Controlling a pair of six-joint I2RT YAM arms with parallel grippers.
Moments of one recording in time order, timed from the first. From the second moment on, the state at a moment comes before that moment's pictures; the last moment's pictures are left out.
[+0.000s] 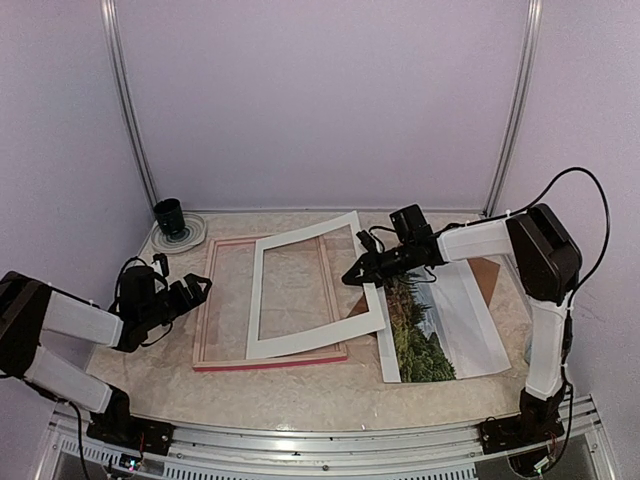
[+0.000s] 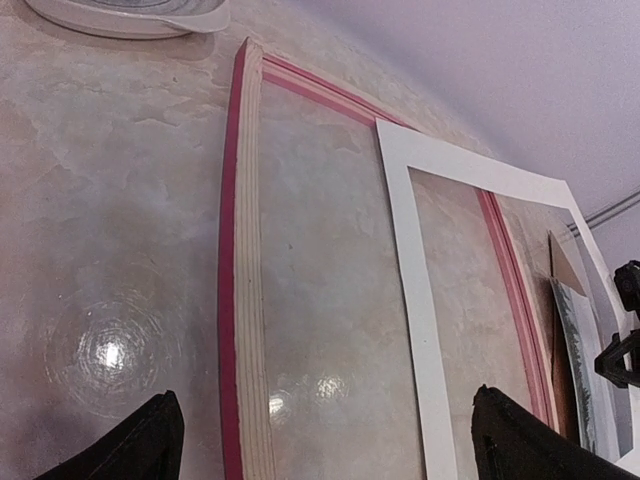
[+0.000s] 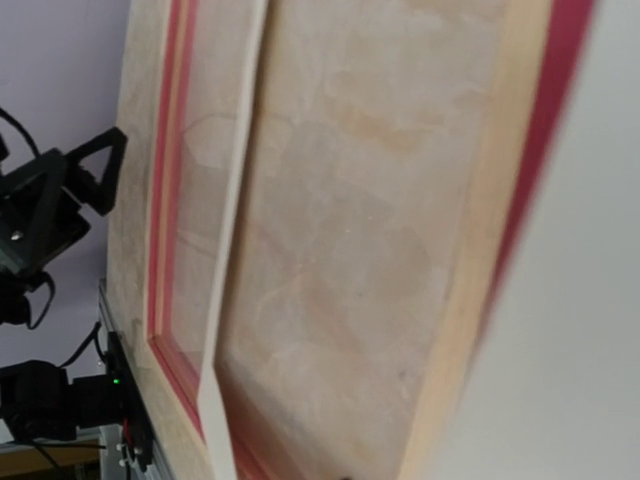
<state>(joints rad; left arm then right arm) -0.22 1.36 0.28 0.64 0.11 -0.63 0.52 2.04 1.32 -0.06 -0.83 0.64</state>
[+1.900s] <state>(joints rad) -0.21 1.41 0.28 0.69 0.17 -0.66 0.66 2.22 1.67 -0.43 -0.61 0.51</state>
